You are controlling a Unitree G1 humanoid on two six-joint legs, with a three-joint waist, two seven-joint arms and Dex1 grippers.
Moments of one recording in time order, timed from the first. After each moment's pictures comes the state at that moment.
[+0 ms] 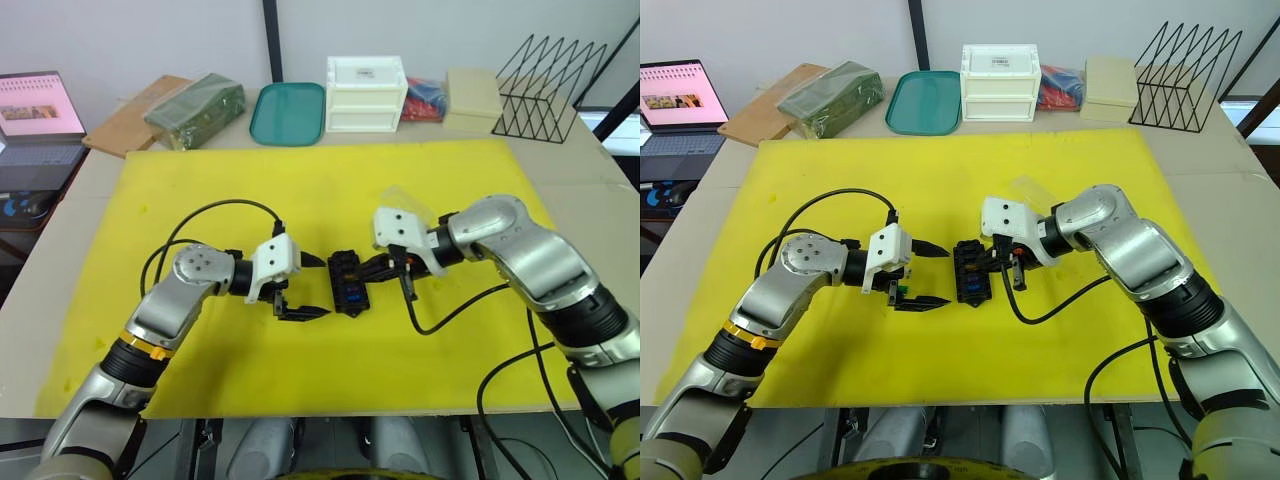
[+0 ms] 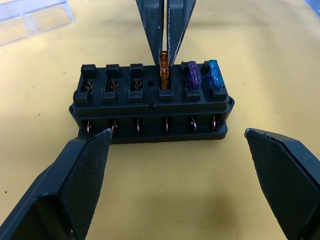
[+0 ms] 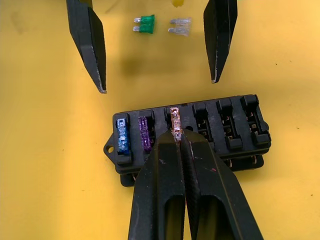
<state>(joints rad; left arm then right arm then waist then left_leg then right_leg) -0.47 0.56 -0.30 -0.10 -0.25 0.31 -1.15 -0.75 -0.80 0.42 -0.23 0.26 0.72 1.23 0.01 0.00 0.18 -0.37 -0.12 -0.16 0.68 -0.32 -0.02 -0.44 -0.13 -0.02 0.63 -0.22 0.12</state>
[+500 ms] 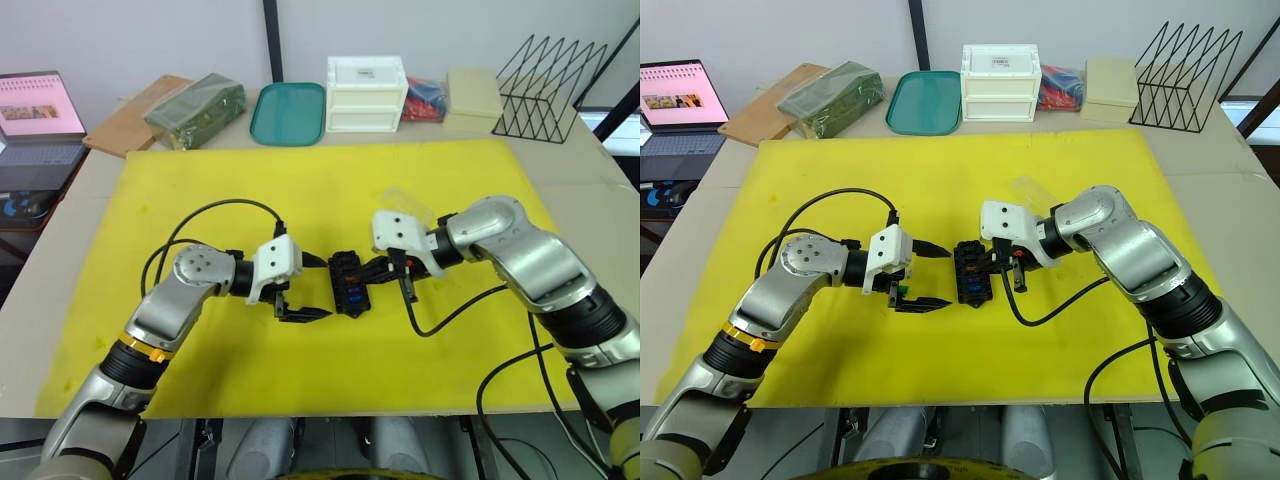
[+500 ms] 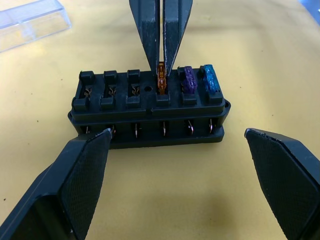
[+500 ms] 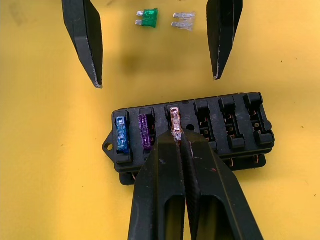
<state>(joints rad) -0.46 0.56 -0.30 -0.12 -0.25 0.30 -1.15 -0.75 -0.80 0.43 -0.23 0.24 0.71 1.25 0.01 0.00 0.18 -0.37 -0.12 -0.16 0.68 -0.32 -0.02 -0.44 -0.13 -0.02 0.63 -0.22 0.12</state>
